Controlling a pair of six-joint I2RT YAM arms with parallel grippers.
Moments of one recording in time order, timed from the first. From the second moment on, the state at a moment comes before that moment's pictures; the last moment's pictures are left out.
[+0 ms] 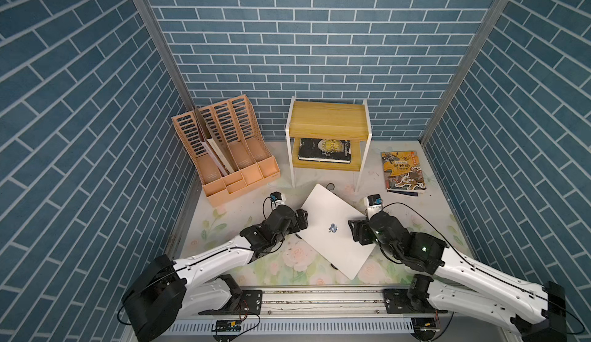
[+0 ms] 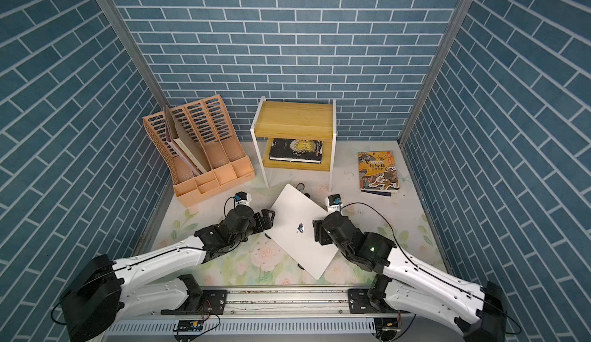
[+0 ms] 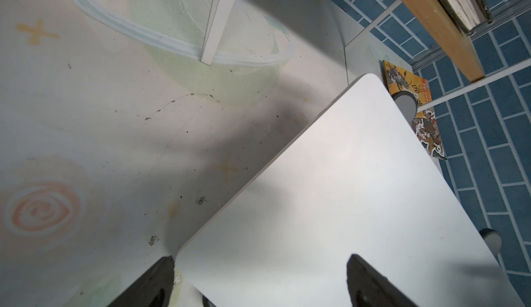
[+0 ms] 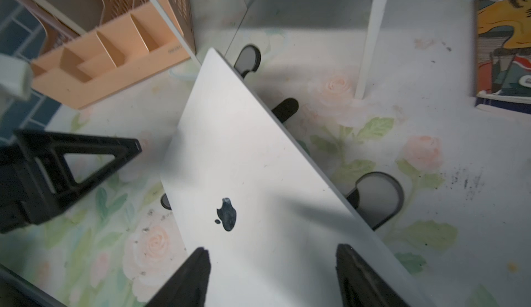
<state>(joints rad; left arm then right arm) -0.81 1.15 0.53 -0.04 -0.23 -0.90 1.02 0.81 0.70 -0.57 0.40 0.63</state>
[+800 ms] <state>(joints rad) -0.81 1.23 0.52 0.00 -0.22 -0.88 0.71 0.51 0.38 -0.51 0.08 0.69</state>
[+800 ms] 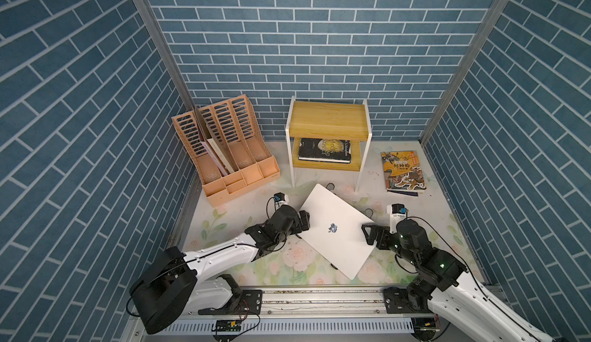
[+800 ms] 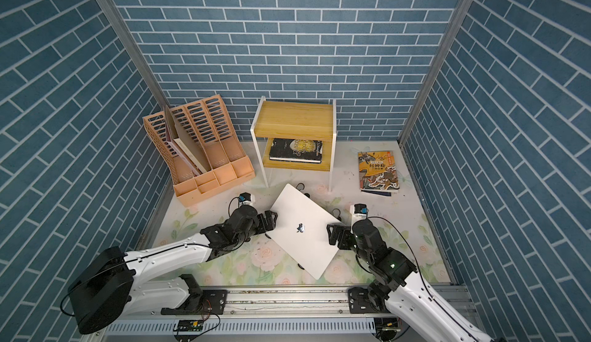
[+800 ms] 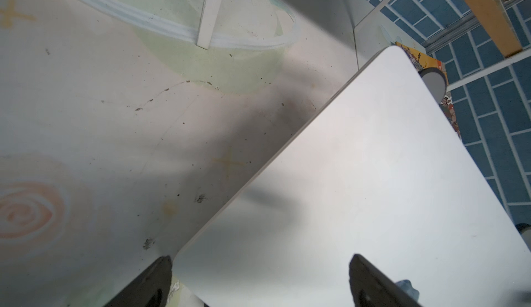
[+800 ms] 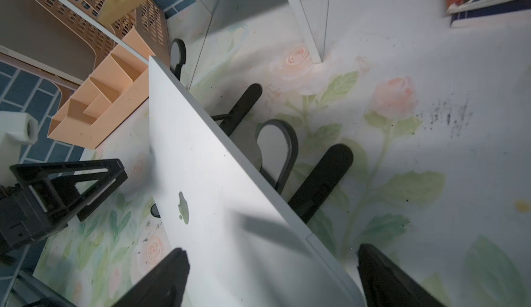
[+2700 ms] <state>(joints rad) -0.81 1.43 0.54 0.17 -0.19 -0.89 0.70 0.20 0.01 -0.03 -0.17 0.87</state>
